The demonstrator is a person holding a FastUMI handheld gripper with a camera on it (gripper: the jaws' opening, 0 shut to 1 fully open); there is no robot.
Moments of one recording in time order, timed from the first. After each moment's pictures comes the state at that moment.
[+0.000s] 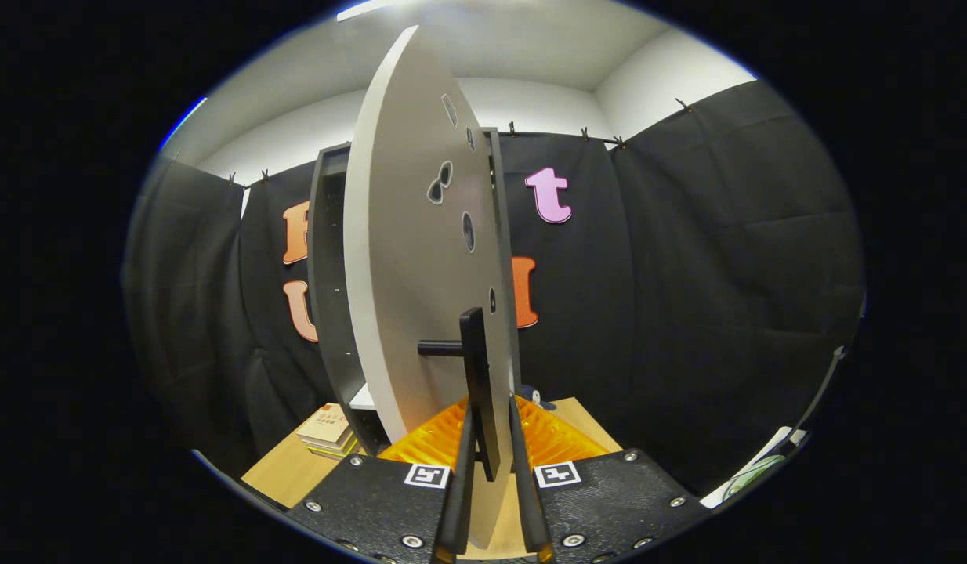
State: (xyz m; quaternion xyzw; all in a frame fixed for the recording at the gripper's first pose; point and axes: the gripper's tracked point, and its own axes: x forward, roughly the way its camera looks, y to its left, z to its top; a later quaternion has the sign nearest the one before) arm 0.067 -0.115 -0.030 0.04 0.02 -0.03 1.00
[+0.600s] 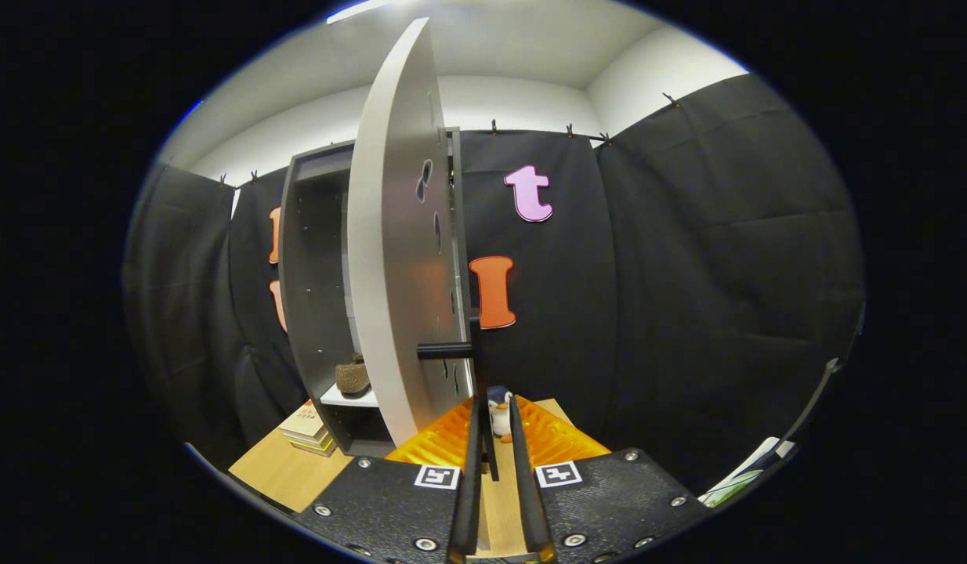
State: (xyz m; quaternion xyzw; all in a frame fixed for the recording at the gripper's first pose) arm 0.071 -0.184 -0.031 0.04 0.02 -0.04 1.00
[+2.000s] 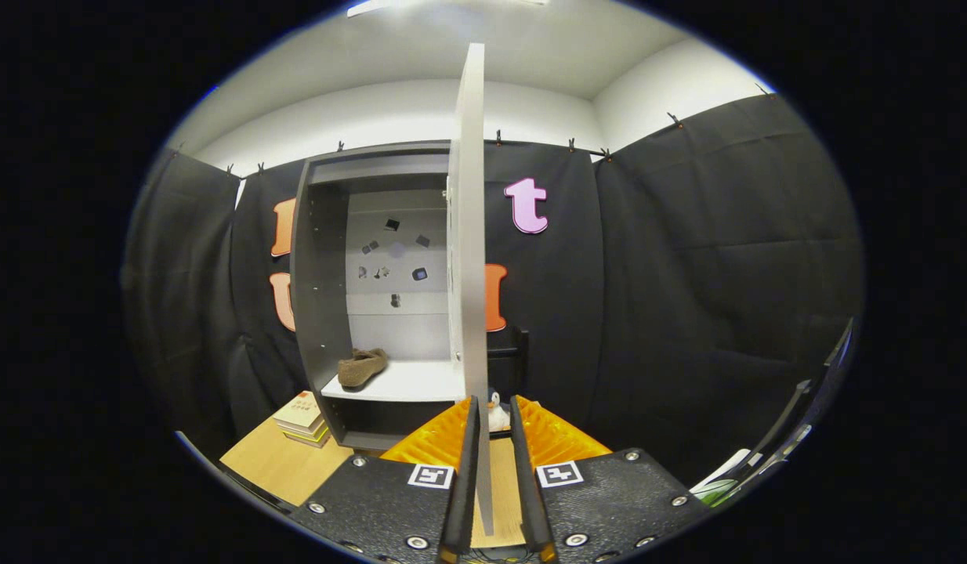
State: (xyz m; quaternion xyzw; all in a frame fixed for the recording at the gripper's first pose) arm 0.015 -0.174 -0.003 0.01 0.02 -0.06 1.00
